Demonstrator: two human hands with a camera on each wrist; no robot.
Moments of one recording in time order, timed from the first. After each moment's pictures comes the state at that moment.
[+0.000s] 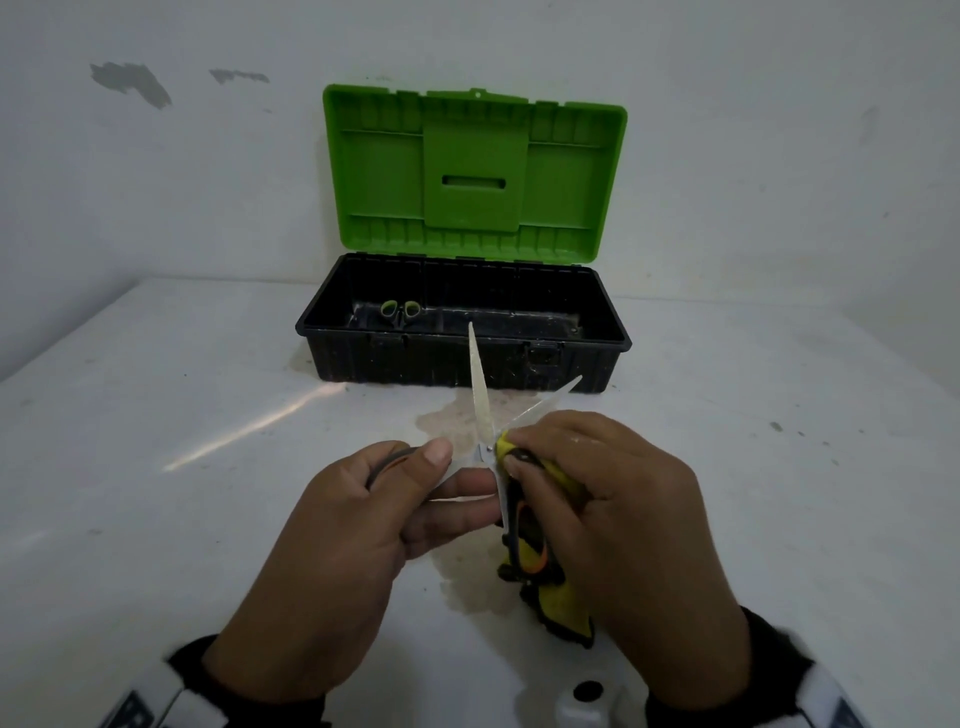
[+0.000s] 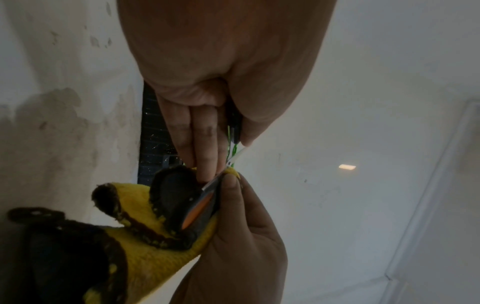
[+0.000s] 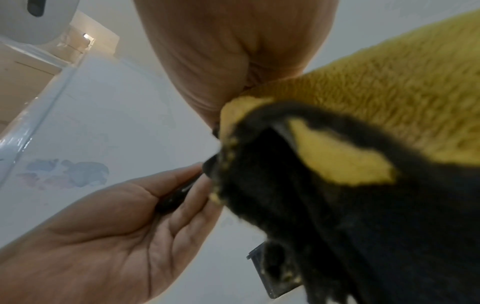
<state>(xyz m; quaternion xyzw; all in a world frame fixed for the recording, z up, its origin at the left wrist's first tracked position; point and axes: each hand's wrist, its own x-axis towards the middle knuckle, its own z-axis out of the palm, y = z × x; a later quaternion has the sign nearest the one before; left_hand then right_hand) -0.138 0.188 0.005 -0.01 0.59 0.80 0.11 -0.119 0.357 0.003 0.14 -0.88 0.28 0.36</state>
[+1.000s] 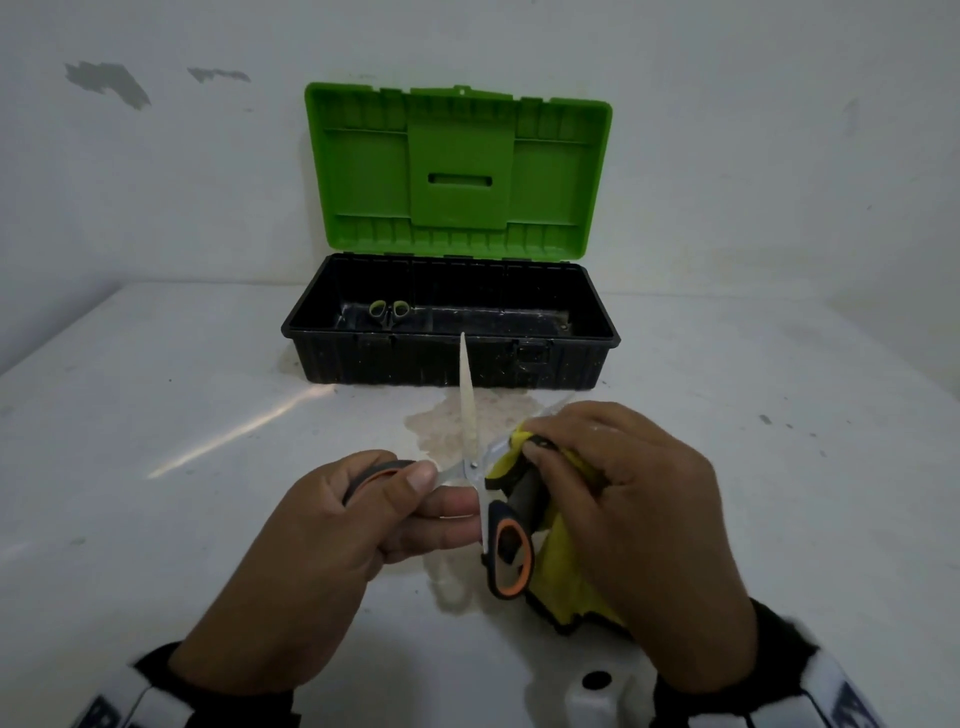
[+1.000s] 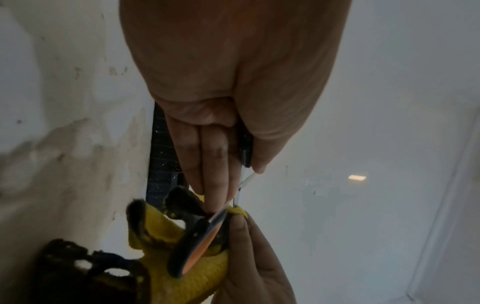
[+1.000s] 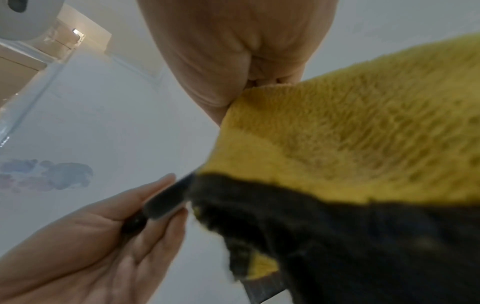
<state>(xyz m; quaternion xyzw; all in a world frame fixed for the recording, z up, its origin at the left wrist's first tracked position) -0.139 0.179 0.003 0.01 0.62 0.77 0.13 -0.119 0.370 0.002 0.09 -0.88 0.27 0.37</state>
